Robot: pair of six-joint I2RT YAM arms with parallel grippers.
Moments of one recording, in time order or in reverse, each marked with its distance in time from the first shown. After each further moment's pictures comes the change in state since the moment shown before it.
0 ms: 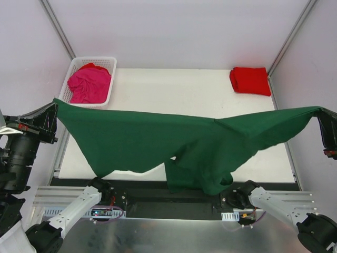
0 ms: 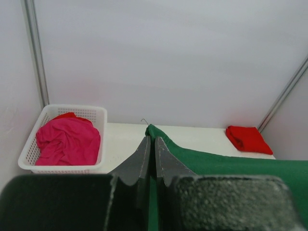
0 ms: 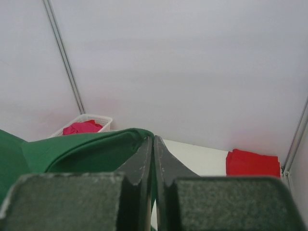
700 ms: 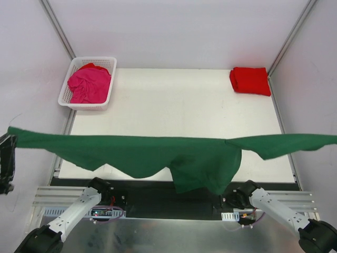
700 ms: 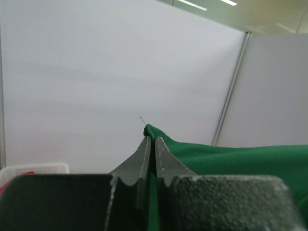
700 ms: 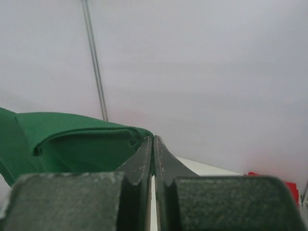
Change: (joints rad) left arm 0.002 -0.057 0.271 -0.043 0.184 -0.044; right arm -0.001 -0.082 0.099 -0.072 -0.108 0.004
